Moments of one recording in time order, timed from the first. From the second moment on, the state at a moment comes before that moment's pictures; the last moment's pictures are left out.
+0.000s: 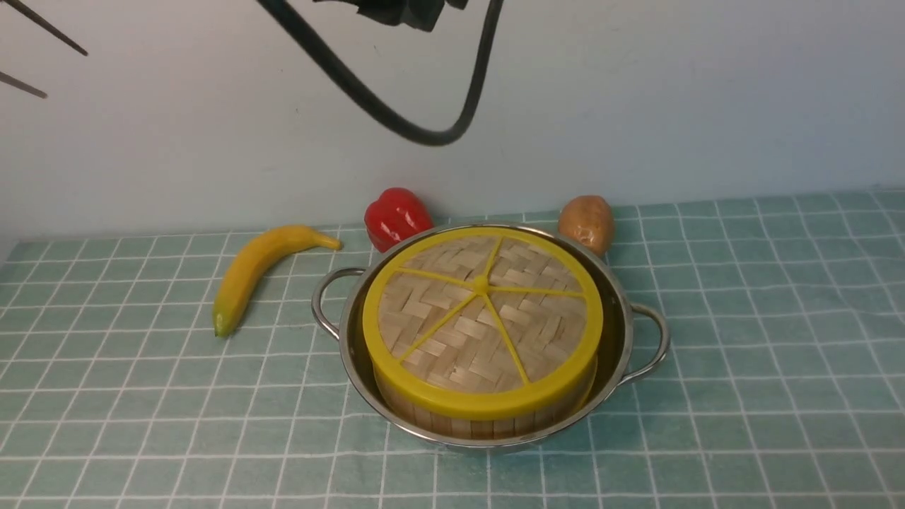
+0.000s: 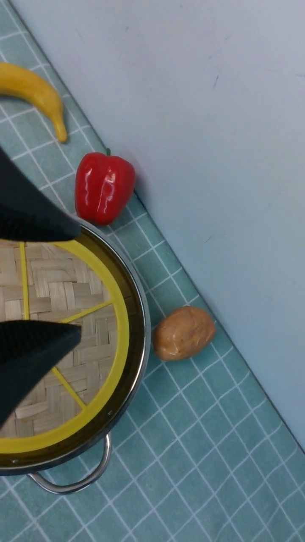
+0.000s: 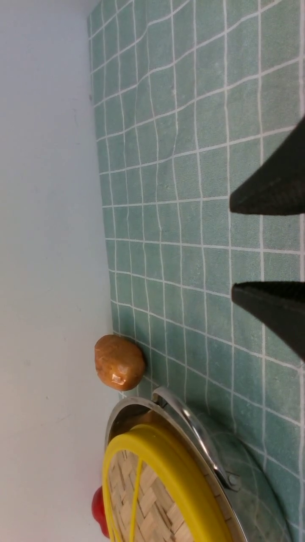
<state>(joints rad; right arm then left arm) 0.04 0.01 0.01 0.07 0.35 0.15 -0.51 1.75 -2.11 0.04 1.22 0.09</state>
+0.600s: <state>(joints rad) 0.04 0.01 0.01 0.07 0.35 0.15 -0.51 2.03 -2.02 0.04 1.23 0.16</state>
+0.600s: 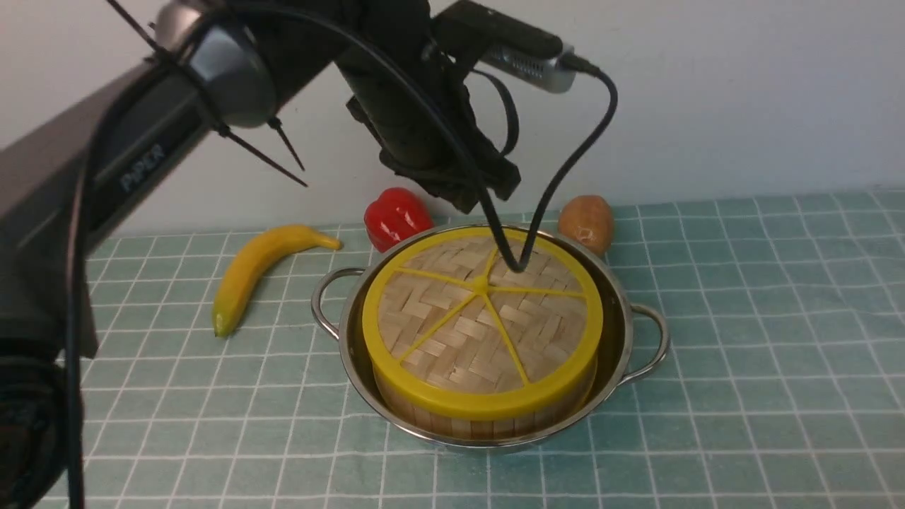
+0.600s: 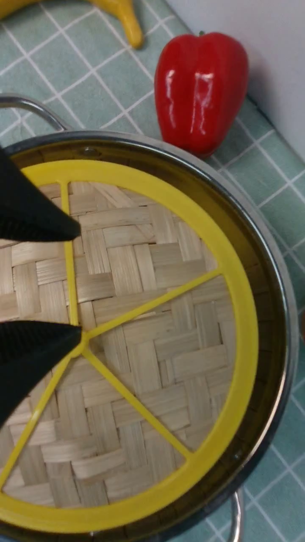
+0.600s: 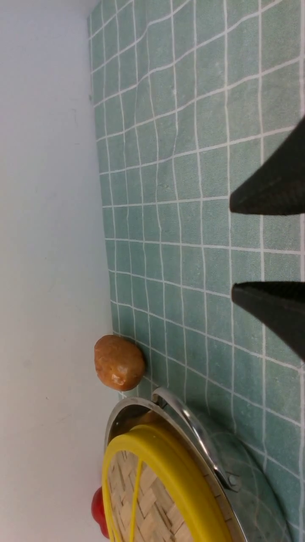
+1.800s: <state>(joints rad) 0.04 0.01 0.01 0.07 0.35 0.15 -0.51 1.98 -1.84 0.03 1.23 0.00</state>
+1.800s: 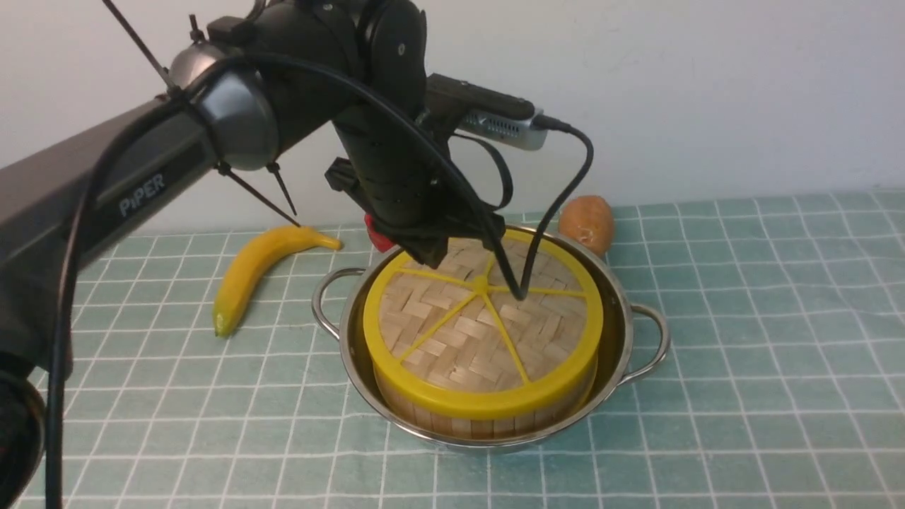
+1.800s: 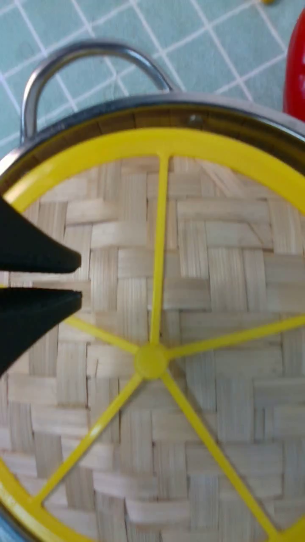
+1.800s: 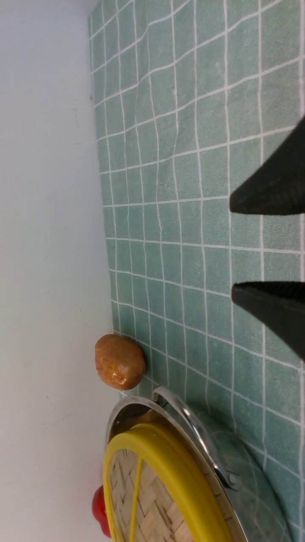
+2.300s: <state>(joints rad) 0.04 0.01 0.01 0.07 0.35 0.15 -0.51 2.07 -1.83 -0.06 1.22 0.13</state>
